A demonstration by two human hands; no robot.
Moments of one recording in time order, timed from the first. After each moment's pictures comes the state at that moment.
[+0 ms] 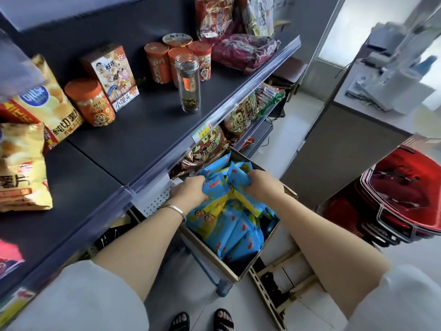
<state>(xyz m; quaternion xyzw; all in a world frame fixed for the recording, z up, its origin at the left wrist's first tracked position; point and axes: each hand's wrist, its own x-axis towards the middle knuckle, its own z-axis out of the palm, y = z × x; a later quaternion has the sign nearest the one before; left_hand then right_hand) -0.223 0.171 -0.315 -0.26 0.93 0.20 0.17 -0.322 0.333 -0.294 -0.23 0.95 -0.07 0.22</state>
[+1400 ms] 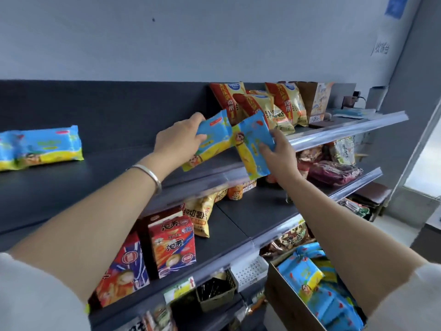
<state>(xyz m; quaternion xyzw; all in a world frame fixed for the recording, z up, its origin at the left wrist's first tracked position) 0.098 0.050 0.046 -0.32 0.90 0.01 -0.30 -0.087 0.168 -0.003 -0.42 0.74 -0.52 -0.05</state>
